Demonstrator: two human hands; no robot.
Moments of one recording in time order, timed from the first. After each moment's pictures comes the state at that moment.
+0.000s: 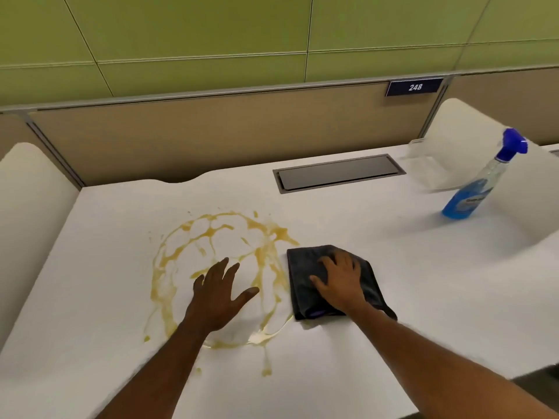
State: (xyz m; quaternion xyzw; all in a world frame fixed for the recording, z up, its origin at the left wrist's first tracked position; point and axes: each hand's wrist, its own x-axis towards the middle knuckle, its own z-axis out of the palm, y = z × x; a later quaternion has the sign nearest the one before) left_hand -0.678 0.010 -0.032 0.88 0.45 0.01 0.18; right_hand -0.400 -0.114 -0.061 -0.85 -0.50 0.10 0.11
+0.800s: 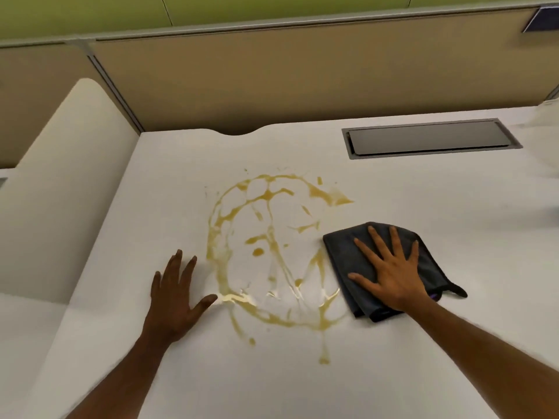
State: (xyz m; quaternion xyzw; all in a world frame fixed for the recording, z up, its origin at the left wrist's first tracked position) left_hand -0.866 0.043 -0.096 0.83 0.54 0.04 0.13; right_hand -0.403 -0.087 -0.118 -0.78 -0.62 0.04 -0.03
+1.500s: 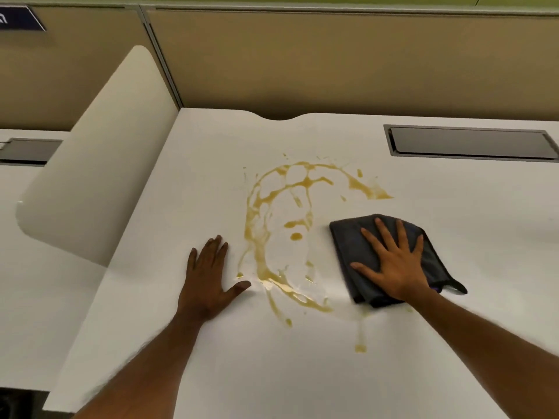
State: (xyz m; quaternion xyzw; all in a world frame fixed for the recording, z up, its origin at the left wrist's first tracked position) left_hand -0.895 0.039 -0.118 0.84 0.52 0.05 0.13; right_hand -0.474 -0.047 -0.110 -0.77 -0.63 0.06 -0.02
